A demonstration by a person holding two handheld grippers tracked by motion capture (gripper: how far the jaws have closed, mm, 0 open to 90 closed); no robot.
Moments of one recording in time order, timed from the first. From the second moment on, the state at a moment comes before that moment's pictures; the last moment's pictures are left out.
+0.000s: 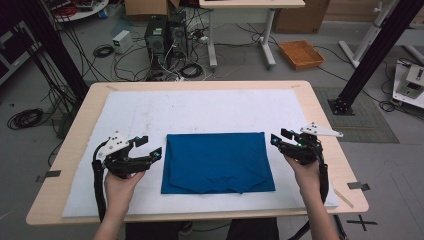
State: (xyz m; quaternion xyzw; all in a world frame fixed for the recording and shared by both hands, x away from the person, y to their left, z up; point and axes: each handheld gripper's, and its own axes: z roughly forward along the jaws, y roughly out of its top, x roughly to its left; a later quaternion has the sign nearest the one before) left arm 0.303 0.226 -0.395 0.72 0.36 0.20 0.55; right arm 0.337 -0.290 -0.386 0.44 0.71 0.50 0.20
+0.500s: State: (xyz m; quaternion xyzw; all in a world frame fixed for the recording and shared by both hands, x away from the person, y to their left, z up) left arm 0.305 0.223 -0.402 0.72 0.38 0.19 0.56; right arm 0.337 -0.296 -0.385 0.45 0.71 0.51 0.20
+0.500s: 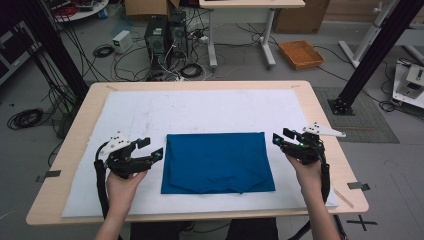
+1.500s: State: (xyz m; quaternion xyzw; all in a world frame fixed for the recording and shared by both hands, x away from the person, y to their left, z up) left arm 0.271 0.208 -0.447 0.70 0.54 0.03 0.46; right arm 0.331 -0.301 -0.375 0.44 0.70 0.50 0.23
